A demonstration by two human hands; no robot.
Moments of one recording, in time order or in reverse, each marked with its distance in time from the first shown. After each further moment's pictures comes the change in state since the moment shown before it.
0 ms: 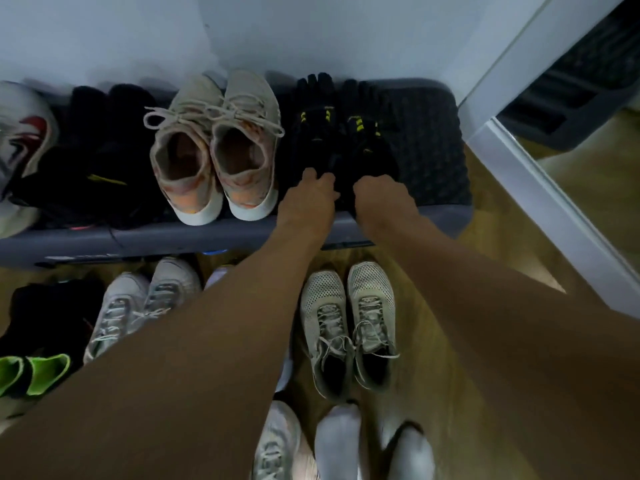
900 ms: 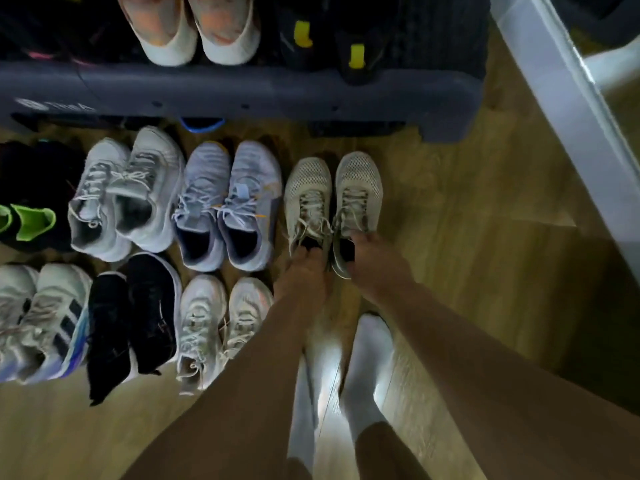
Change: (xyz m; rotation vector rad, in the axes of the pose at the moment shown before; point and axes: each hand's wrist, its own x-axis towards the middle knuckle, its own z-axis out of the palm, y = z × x) left_hand -0.257 0.042 0.175 -0.218 -0.399 -0.317; right_hand -0.185 0.076 0.196 0.197 -0.236 -0.098
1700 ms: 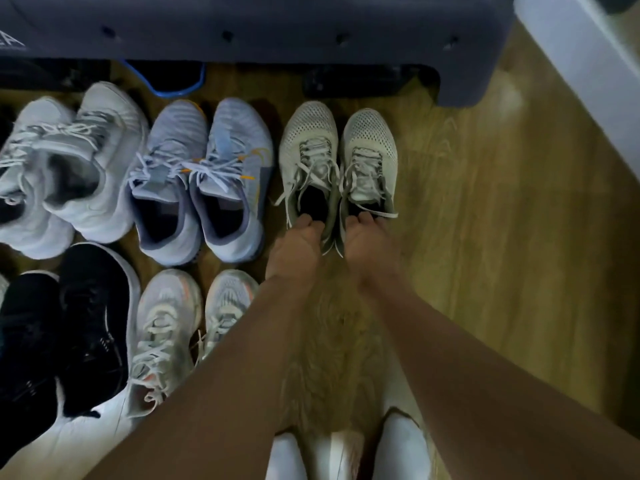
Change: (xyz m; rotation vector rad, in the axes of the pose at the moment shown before) left_hand 0.073 -0.062 0.073 -0.030 0.276 0.298; right_hand 0.053 0.011 0.126 -0.142 0.315 0.046
